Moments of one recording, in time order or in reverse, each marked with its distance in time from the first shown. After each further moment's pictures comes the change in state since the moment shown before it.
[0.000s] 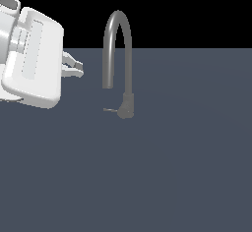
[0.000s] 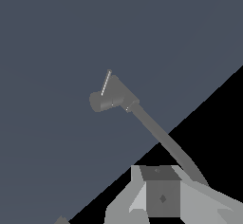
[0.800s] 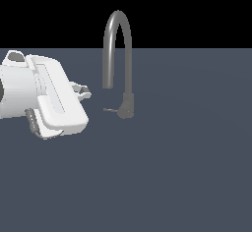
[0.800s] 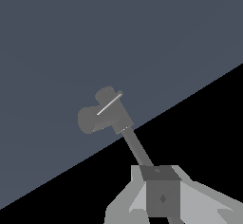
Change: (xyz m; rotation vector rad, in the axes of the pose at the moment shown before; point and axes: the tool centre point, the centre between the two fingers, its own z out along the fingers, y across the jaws) arm 0.044 -0.025 0.035 -0.268 -0.031 -0.257
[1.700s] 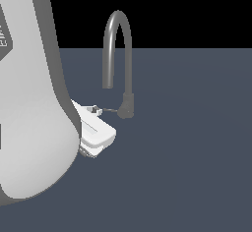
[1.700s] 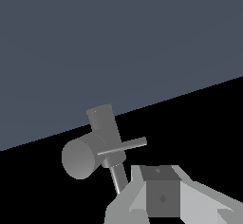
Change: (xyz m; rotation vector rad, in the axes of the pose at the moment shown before) arm 0.046 -0.029 0.041 -0.292 -0.042 -0.287
